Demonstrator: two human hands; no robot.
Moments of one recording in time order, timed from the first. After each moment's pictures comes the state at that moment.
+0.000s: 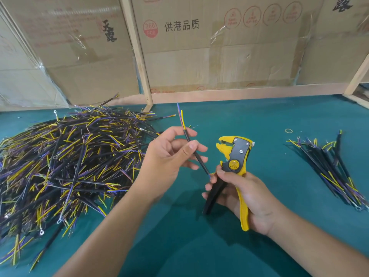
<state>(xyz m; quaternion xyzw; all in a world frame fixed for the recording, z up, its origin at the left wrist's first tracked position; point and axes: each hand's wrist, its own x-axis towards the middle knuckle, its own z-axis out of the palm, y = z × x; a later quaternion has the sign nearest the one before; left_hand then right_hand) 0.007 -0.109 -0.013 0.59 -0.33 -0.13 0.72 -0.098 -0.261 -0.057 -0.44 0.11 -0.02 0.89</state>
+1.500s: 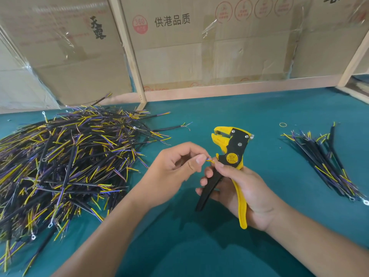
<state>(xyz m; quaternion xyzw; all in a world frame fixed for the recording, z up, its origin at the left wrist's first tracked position) -0.006 -0.109 -0.021 0.66 -0.46 -0.15 0.57 -0.102 -0.262 -0.054 -0.41 0.03 -0.01 0.91</state>
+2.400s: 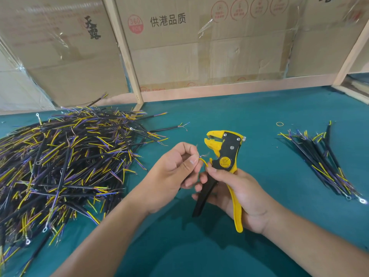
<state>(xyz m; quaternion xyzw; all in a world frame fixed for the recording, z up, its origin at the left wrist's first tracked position) -0.006 -0.112 -0.032 0.59 -0.37 -0.29 0.66 -0.103 -0.258 -0.053 -0.43 0.07 0.00 0.90</state>
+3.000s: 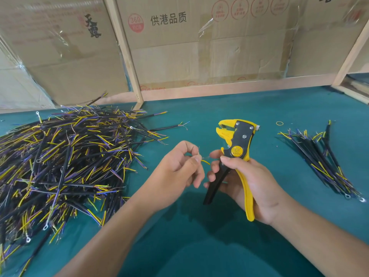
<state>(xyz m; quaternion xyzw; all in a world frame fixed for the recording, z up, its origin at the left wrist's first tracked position) -0.013 -0.118 -0.027 0.66 -0.39 -0.21 0.60 -0.105 -0.275 -0.045 -0.47 0.07 -0.06 0.88</state>
